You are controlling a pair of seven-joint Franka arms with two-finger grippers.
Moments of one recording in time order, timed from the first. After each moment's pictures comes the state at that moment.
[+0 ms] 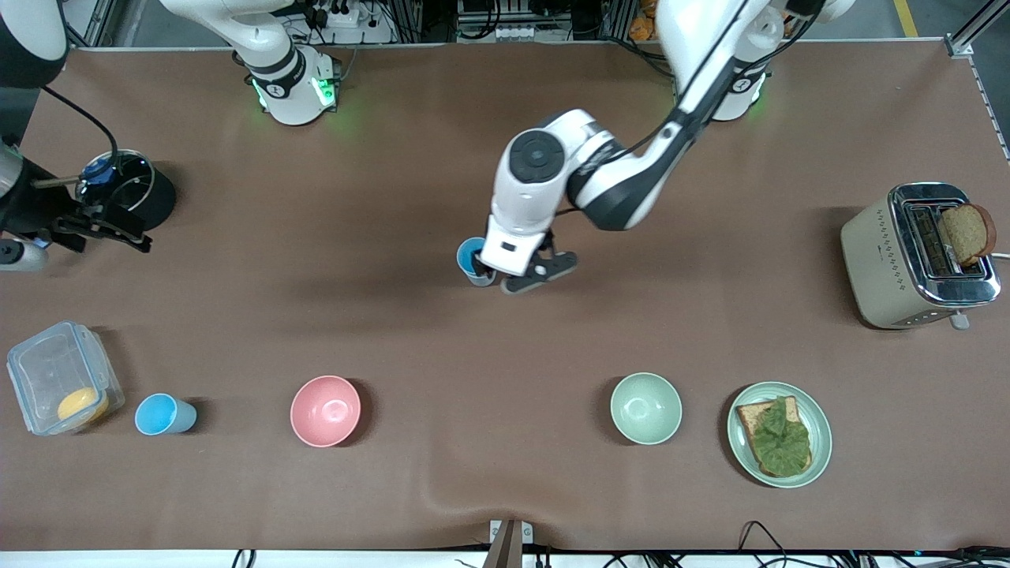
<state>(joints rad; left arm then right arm) -0.54 0.56 -0.25 -1.46 0.08 2.12 -1.27 0.12 0.06 -0.13 -1.56 -0.01 1.63 0.01</state>
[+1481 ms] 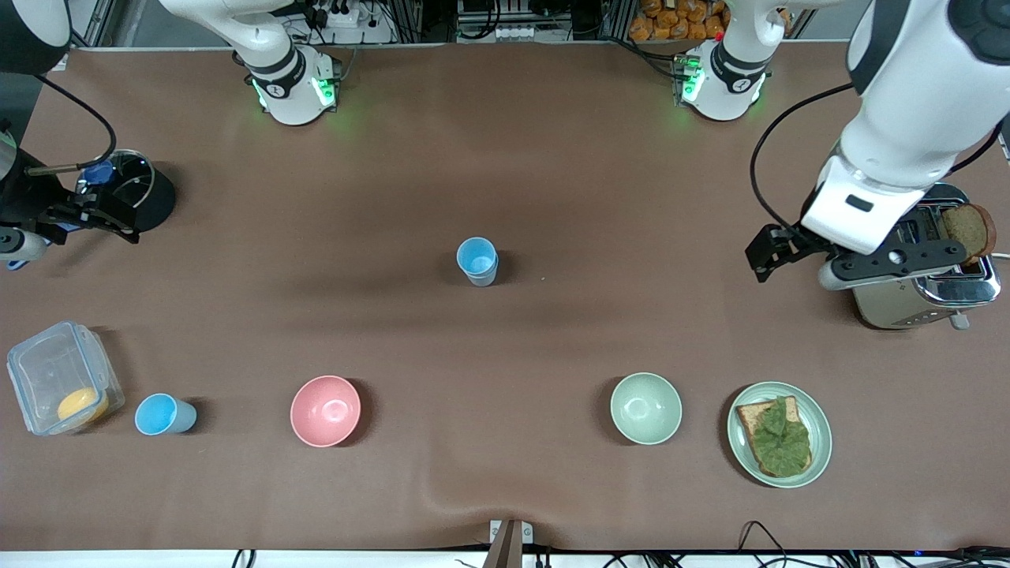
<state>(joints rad) -0.07 0.16 -0.25 -1.46 0.14 1.73 -0.45 0.14 0.06 -0.13 -1.53 -0.04 1.60 -0.02</state>
